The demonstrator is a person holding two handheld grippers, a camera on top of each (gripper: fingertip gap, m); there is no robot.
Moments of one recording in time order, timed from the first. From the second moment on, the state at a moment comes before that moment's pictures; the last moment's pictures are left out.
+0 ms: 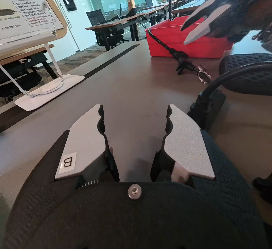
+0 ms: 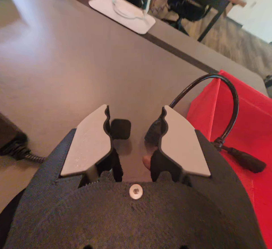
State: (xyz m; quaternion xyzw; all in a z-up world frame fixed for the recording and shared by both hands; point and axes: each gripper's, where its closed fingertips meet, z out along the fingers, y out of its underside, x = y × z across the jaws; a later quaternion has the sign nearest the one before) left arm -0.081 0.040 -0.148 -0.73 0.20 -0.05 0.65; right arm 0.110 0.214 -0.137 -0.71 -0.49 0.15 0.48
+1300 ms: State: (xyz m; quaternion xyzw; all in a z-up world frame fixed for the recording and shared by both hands) left arm -0.082 0.036 -0.143 -0.73 0.20 -0.07 0.65; right arm 0.127 0.275 -0.205 -0.80 -0.42 0.02 0.43
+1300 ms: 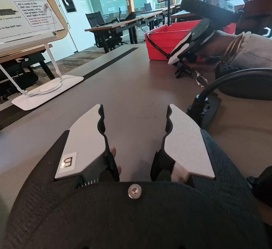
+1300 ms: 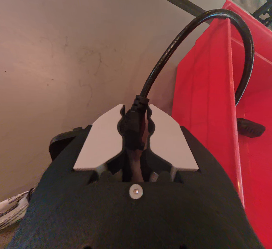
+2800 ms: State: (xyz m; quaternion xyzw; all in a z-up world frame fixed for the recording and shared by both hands) left arm -0.084 0.034 -0.143 -0.73 0.19 -0.07 0.65; right arm 0.127 0.253 -0.160 -0.77 -0.46 0.04 0.45
